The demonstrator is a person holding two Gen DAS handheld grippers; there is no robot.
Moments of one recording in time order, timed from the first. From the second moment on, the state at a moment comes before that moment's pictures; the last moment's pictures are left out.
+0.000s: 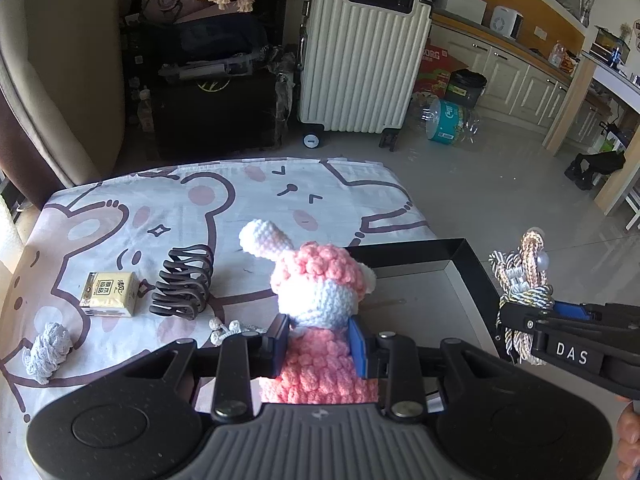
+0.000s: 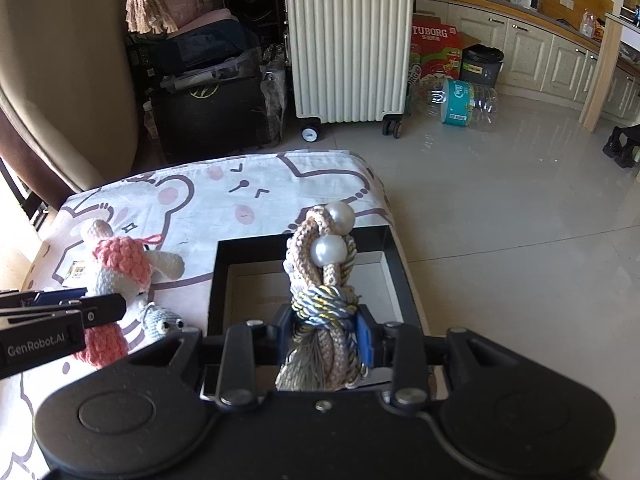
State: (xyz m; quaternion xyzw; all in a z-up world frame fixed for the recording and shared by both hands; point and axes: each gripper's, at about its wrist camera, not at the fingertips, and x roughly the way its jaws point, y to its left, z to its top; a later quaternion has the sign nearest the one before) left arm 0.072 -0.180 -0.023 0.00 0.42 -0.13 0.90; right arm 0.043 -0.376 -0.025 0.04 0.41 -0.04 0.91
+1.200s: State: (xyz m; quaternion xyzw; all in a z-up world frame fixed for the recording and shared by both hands) left arm 0.124 -0.217 -0.099 -0.18 0.48 -0.18 0.84; right arm 0.088 -0.408 -0.079 0.06 0.43 -0.05 0.90
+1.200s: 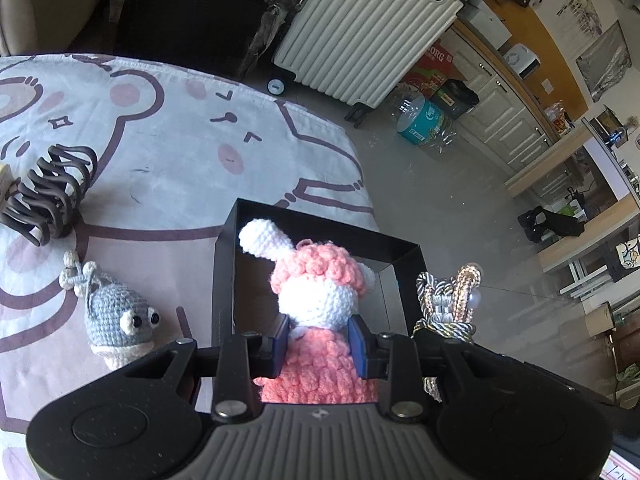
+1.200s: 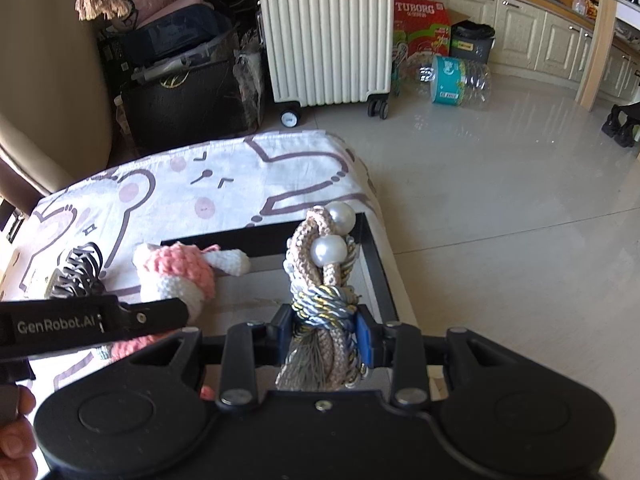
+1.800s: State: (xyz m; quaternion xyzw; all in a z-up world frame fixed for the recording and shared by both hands) left arm 0.127 -0.199 -0.099 -0.17 0.49 -0.16 0.84; right arm 0.104 -0.396 -0.122 0.06 0.49 -0.03 0.87
